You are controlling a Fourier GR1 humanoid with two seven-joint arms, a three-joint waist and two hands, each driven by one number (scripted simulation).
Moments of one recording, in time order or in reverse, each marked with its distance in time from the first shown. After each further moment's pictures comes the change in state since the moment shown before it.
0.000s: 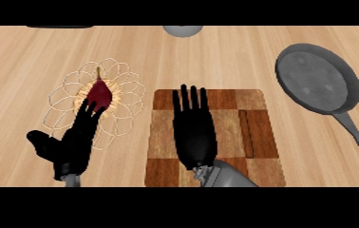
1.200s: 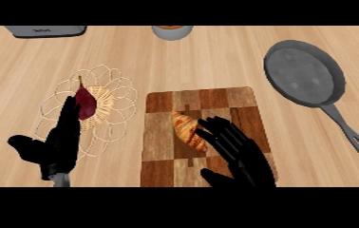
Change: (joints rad) left arm -0.006 0.037 0.055 0.005 -0.002 0.016 -0.072; right arm 0.479 -0.195 -0.172 -0.209 -0.468 -0.706 -0.969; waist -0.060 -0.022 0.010
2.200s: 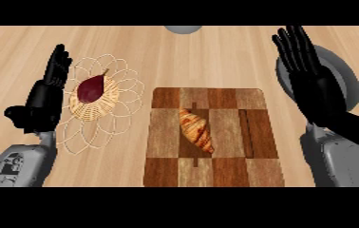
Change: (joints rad) left arm -0.291 0.196 -0.033 0.035 -0.190 -0.024 -0.111; right arm -0.365 -0.017 -0.563 0.096 -0.945 0.498 -0.070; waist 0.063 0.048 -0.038
